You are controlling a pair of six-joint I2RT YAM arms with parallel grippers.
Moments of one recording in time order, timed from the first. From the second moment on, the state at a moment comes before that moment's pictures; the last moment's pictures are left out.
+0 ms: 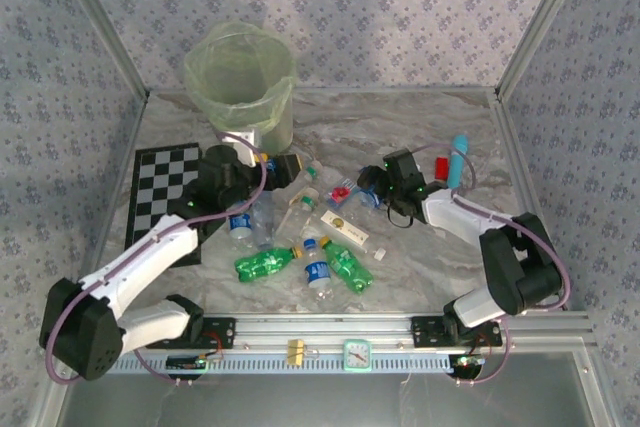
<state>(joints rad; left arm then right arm) -0.55 1.15 0.78 0.04 0.12 -0.54 0.44 1.50 0.80 -0.16 0.03 0.92</state>
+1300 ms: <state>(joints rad) -0.56 1.23 0.78 0.10 0.09 -0.61 0.41 1.63 0.73 0.08 -0.02 1.02</state>
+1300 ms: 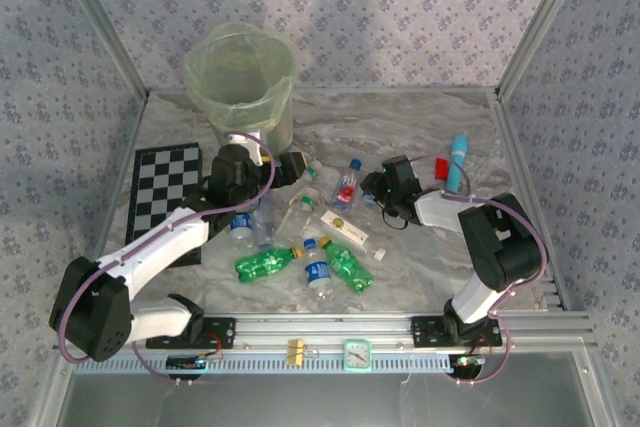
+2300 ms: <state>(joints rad) -0.67 1.59 1.04 0.17 0.63 -0.57 0.43 1.47 0.96 0.06 -0.37 0.77</state>
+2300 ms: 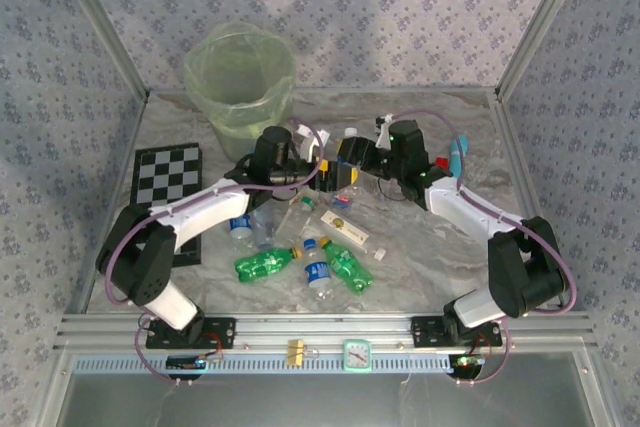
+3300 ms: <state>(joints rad) -0.70 1.68 1.09 0.14 0.64 -0.60 0.44 1.42 0.95 0.08 -0.35 0.75</state>
